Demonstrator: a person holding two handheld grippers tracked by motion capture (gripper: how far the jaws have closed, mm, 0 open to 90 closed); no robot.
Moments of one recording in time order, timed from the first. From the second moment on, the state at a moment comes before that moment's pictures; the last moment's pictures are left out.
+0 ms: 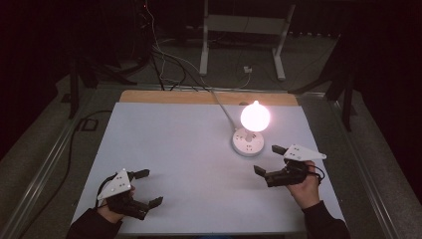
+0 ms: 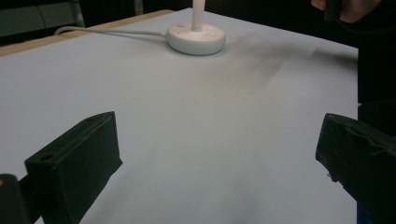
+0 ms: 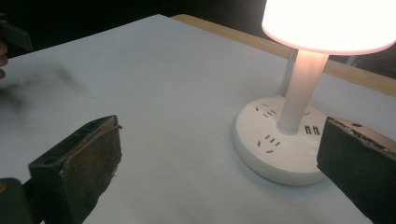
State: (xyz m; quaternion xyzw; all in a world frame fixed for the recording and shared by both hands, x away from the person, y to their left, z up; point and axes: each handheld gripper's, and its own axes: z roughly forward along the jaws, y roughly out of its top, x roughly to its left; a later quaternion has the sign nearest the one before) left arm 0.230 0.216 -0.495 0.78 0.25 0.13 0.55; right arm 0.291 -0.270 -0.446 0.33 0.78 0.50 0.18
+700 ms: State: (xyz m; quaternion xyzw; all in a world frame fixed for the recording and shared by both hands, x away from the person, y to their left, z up) left arm 0.230 0.217 -0.495 0.78 0.26 0.13 0.55; right arm 0.328 -0.279 -0.461 0.36 0.78 0.48 0.20
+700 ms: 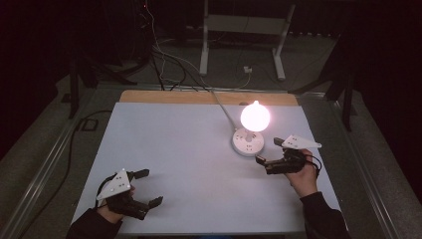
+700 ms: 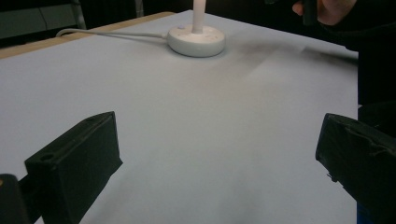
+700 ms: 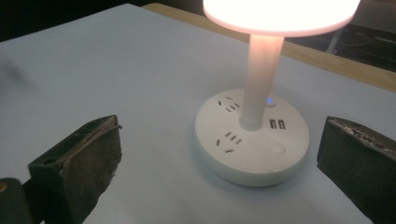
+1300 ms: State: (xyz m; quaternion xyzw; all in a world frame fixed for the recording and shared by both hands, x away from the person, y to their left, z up) left arm 0.230 0.217 -0.495 0.78 0.26 0.13 0.55; right arm 0.359 -0.282 -0.476 0.42 0.76 0.44 0.21
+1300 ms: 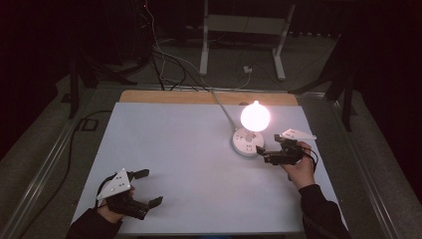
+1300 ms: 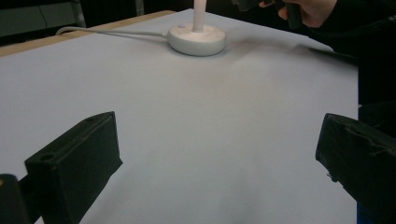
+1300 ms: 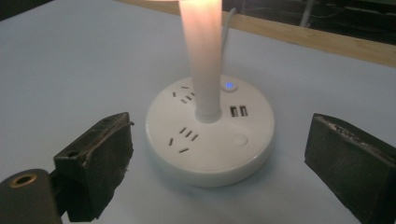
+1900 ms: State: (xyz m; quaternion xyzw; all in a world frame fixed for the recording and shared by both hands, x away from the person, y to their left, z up) left arm 0.230 0.217 -0.495 0.78 0.26 0.13 0.55; right arm 0.381 -0.277 -0.482 0.48 0.74 0.41 0.24
